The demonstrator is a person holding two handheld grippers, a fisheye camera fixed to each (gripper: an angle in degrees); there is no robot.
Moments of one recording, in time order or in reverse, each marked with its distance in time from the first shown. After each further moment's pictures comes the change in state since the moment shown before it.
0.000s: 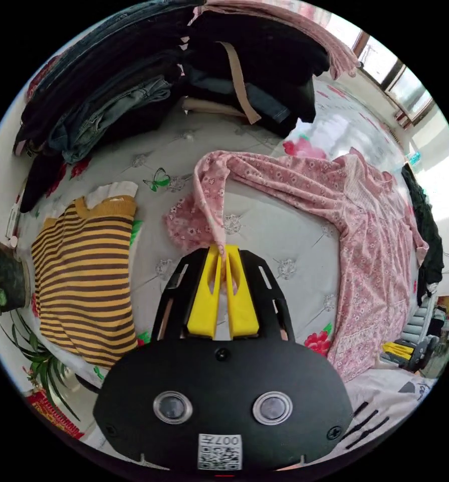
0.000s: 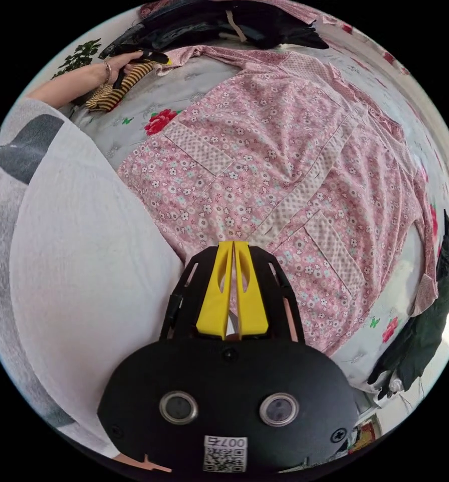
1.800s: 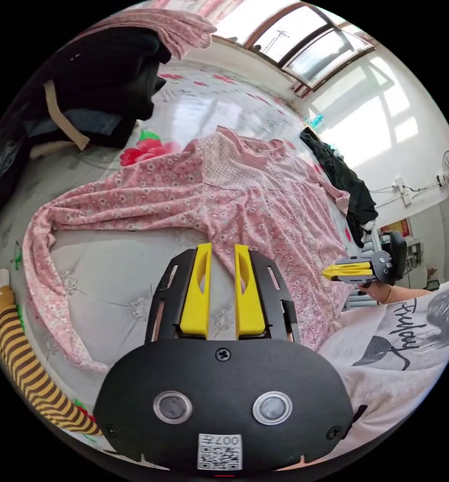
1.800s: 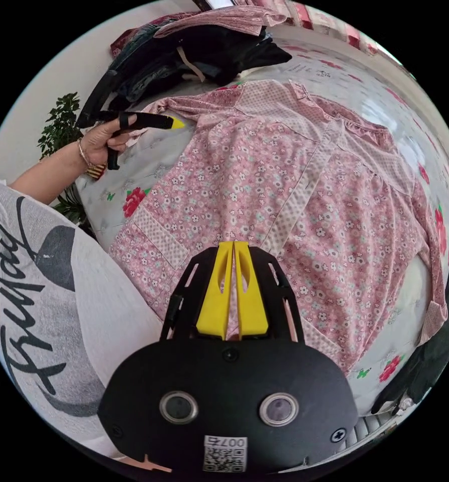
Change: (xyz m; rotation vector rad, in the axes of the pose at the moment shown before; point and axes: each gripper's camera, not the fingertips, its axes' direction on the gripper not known) left arm 0.086 -0.067 0.067 -0.160 0.306 0.338; right arm 0.134 -0.137 -0.035 0.097 -0.113 0.077
